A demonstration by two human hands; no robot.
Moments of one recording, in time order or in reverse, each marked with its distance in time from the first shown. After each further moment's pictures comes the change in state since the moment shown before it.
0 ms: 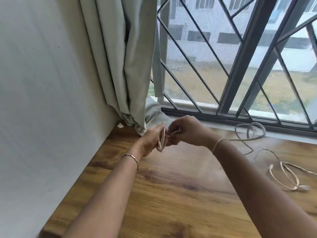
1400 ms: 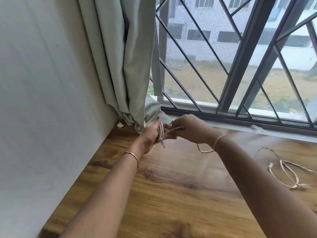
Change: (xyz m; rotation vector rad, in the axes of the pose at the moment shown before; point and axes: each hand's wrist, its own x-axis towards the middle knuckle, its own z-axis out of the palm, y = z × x) left_hand 0.012 -0.003 -0.004 -0.015 0.051 0.039; right_hand -0.002 -0.004 -0.012 -0.157 -0.085 -0.017
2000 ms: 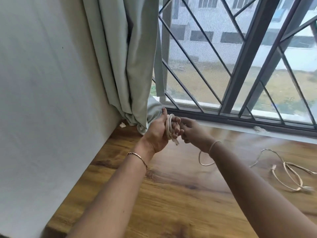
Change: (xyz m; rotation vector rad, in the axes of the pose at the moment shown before) left_hand -0.008 0.015 0.023 -0.349 -0.191 0.052; right_hand 0.005 0.017 0.041 0.941 0.167 0.288
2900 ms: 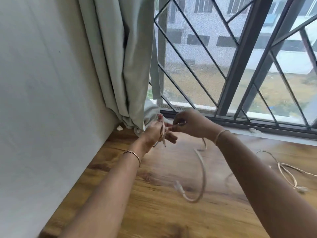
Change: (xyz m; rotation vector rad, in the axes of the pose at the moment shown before) left_hand 0.004 0.000 -0.020 0.607 0.079 0.018; right_hand -0.004 -0.056 -0.025 -0.821 -0.121 -0.231
